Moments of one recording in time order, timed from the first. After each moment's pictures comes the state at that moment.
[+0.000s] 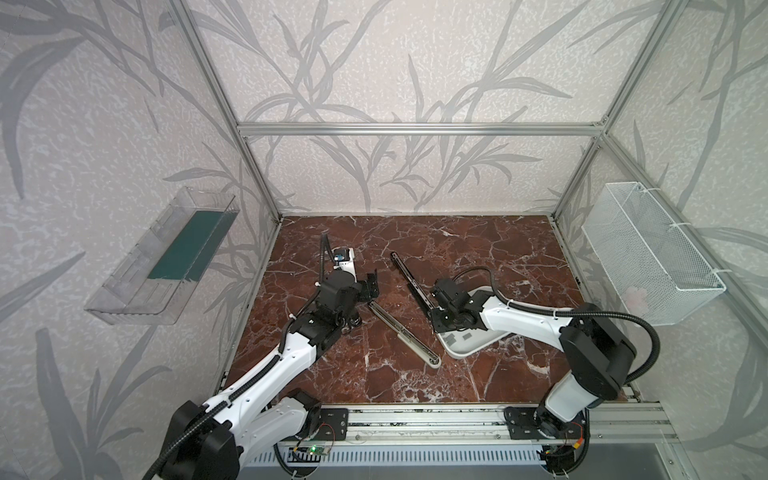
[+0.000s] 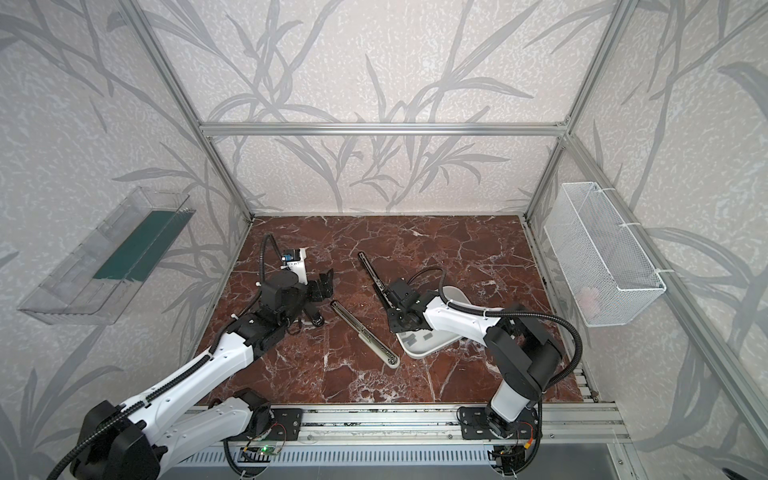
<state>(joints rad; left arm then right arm) -0.48 1.02 0.64 -0.01 -0.28 -0.35 0.79 1.68 1.01 -0.46 0.04 0.59</state>
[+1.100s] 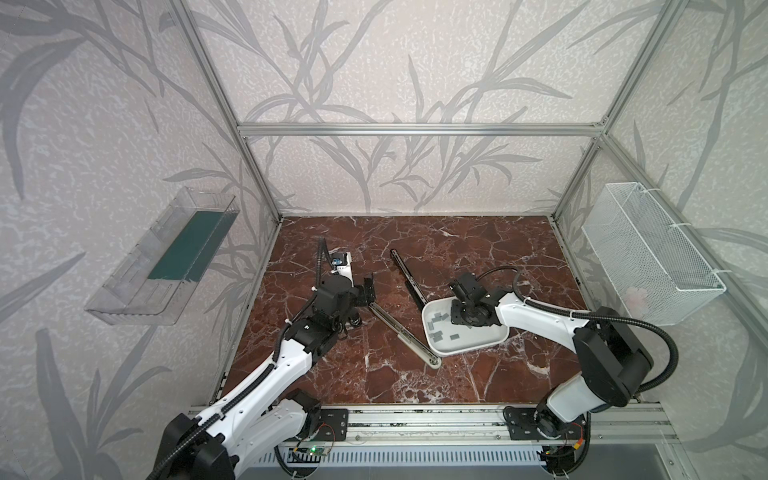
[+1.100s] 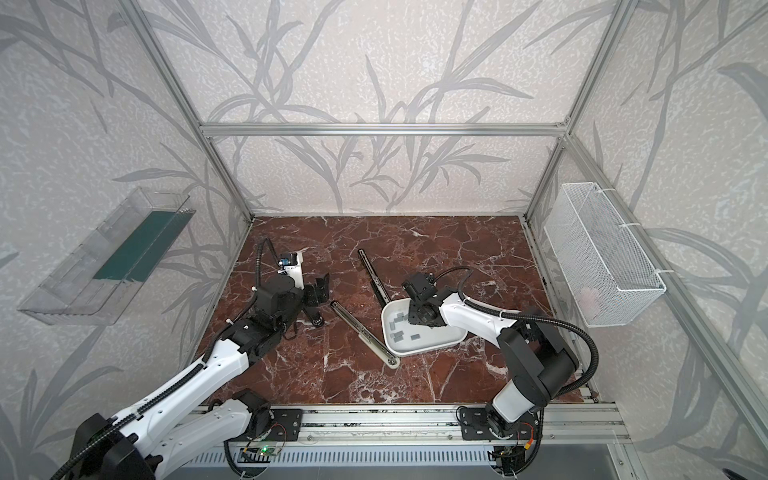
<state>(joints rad) -0.48 0.96 0.61 -0.06 -0.30 -0.31 0.67 1.57 0.92 -0.52 0.16 0.78</state>
